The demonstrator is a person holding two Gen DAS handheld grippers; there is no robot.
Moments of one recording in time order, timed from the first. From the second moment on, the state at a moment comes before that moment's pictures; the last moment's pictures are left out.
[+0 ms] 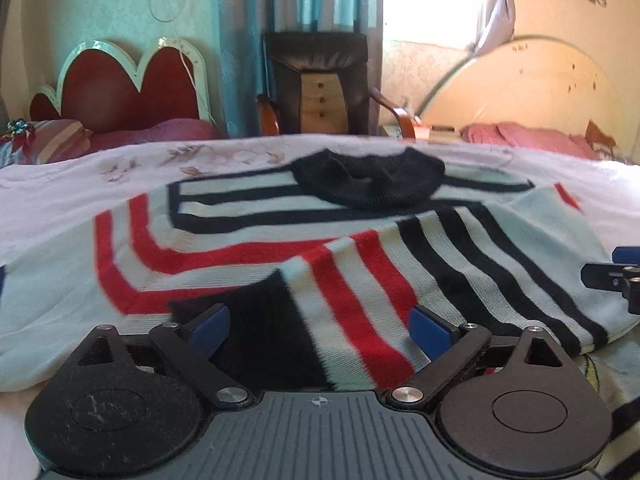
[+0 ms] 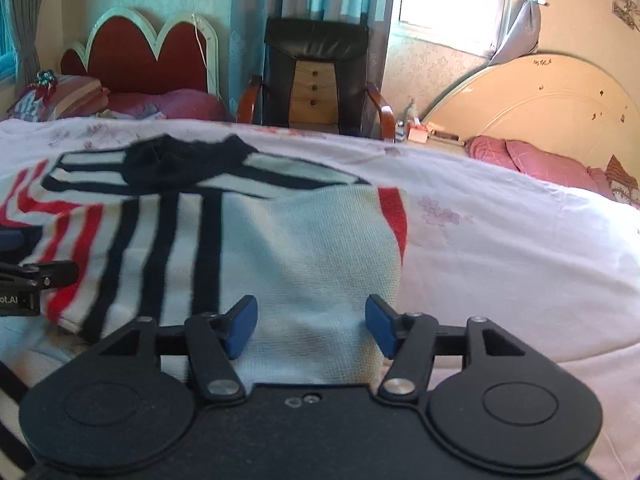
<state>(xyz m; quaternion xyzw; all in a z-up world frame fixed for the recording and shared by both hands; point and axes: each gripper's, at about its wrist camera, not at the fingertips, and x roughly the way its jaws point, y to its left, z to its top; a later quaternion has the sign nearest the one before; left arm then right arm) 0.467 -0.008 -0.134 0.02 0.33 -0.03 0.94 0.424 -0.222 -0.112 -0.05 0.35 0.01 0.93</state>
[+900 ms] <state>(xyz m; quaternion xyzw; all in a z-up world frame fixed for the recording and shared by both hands) 0.327 0.426 -0.201 -0.47 0.18 0.25 0.83 0.410 -0.097 -0.082 0.05 0.36 0.01 0.93</state>
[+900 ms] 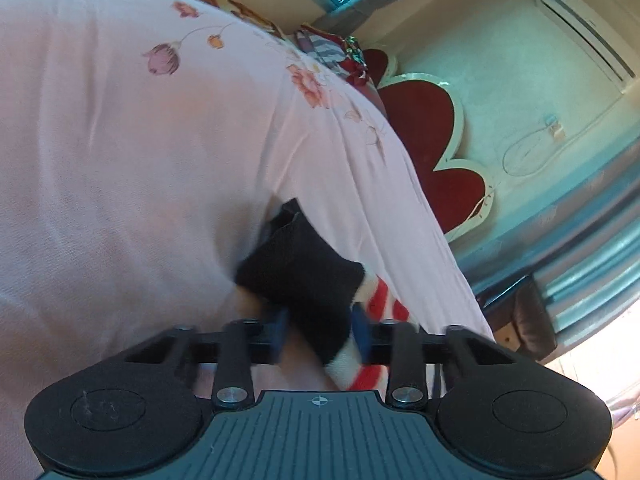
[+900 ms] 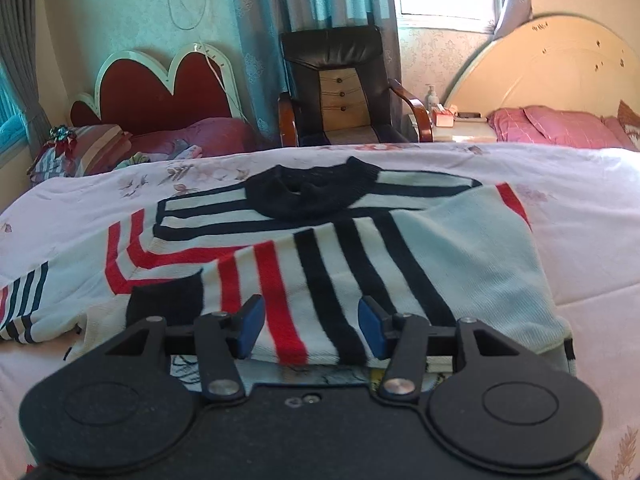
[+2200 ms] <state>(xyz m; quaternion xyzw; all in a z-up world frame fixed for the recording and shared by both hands) 0.386 0.052 -0.112 -0.06 0.29 -0.06 0.95 0.411 -0.180 -0.087 0.26 0.35 0.06 0.90</state>
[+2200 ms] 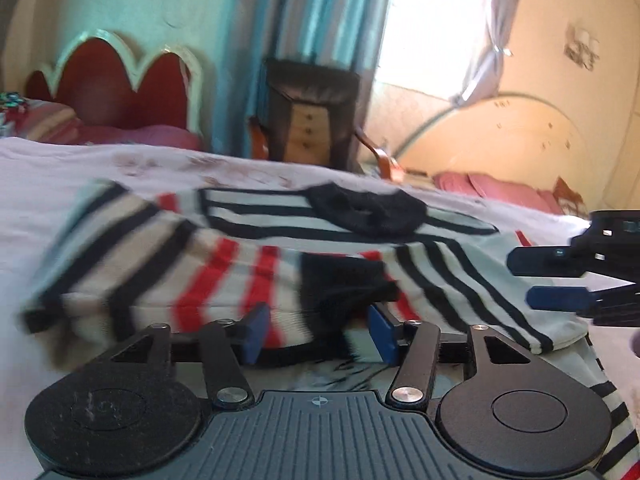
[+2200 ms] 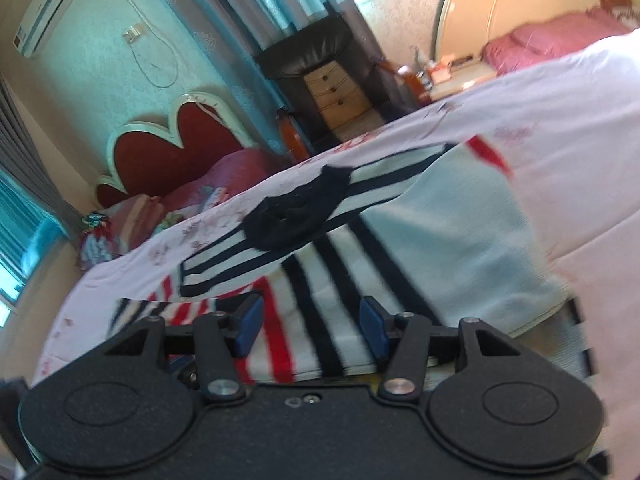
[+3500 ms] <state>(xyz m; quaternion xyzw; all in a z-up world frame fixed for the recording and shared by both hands) 0.417 0.142 -0.141 -0.03 0.32 0.03 0.95 0.445 -0.185 -0.071 0.23 0.30 0.01 0.93</state>
